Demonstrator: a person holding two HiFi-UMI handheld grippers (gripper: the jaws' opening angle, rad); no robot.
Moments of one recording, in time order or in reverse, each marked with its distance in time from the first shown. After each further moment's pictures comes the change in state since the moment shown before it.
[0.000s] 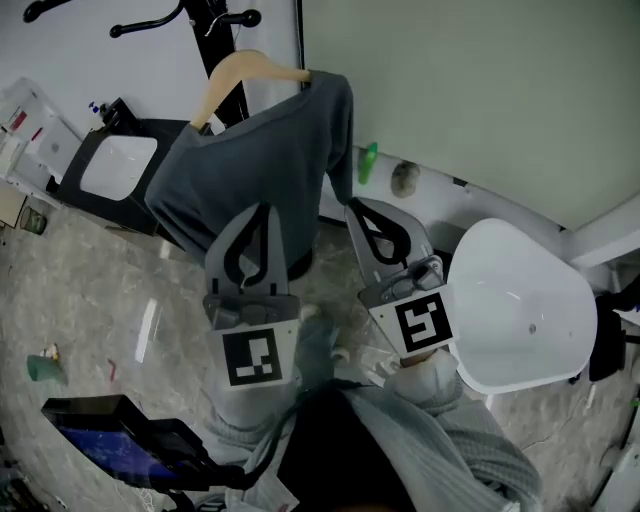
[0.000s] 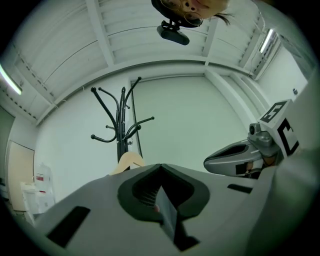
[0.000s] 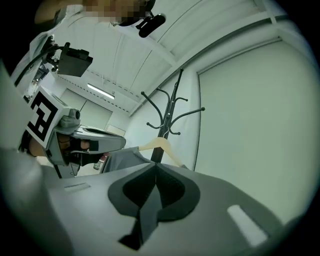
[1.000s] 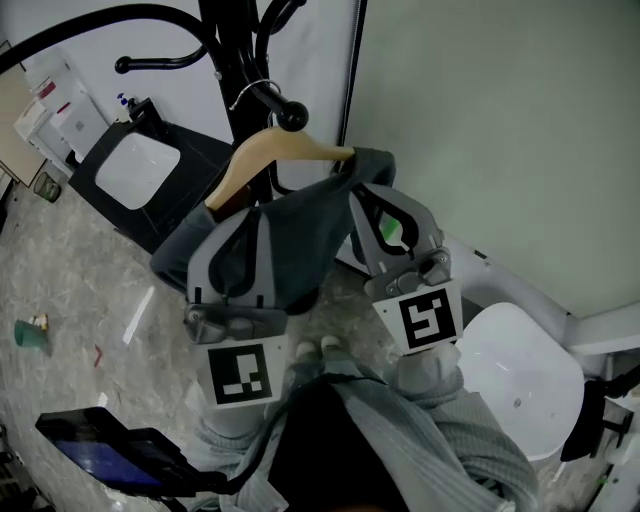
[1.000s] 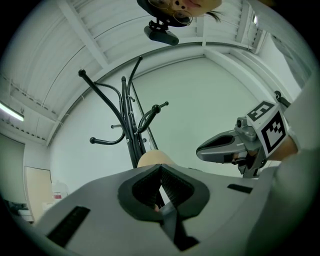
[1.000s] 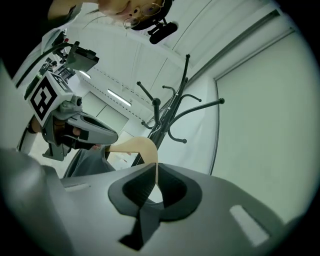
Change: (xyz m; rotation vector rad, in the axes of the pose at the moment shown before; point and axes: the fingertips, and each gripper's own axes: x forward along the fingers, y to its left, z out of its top) left arm 0.113 0.089 -0.009 0.182 0.076 0.144; right arm 0.166 -0.073 0.003 -0.155 -0.126 0.185
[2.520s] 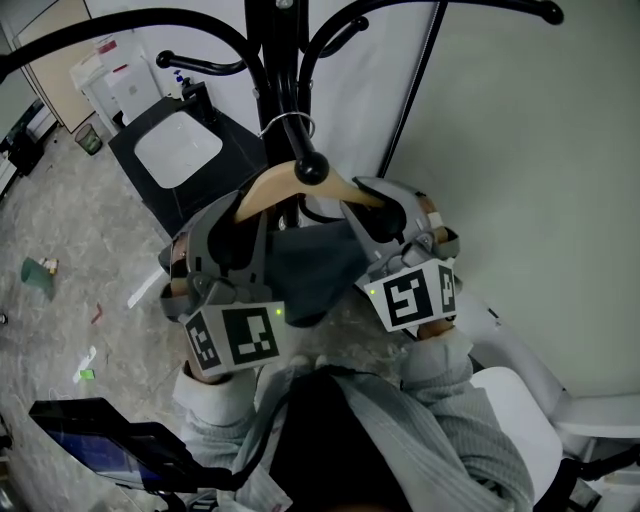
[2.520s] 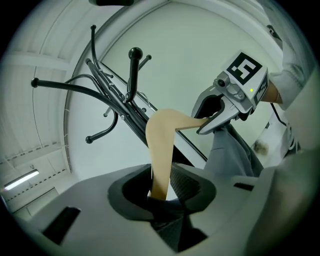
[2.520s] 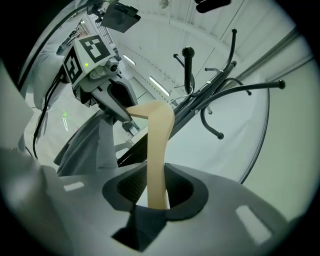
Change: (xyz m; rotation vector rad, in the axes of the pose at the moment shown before) left arm 0.036 0.039 -0.053 0.379 0.399 0.160; right arm 0.077 0.003 -0.053 -0.395 0.085 0.347
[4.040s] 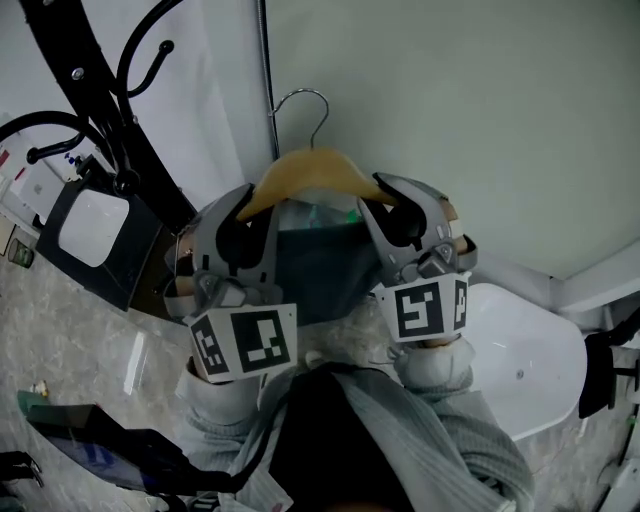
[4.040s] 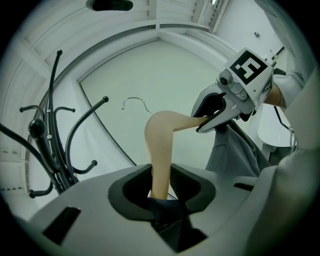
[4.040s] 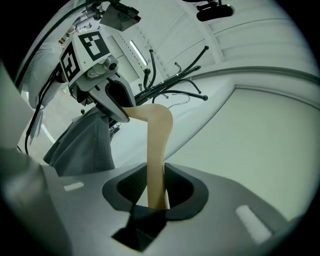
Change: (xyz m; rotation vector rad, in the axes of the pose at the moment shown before) left arm 0.000 -0.111 0.144 0.032 -0.395 -0.309; right arm -0.187 -0.053 -0.052 -0.009 0.378 -0.415
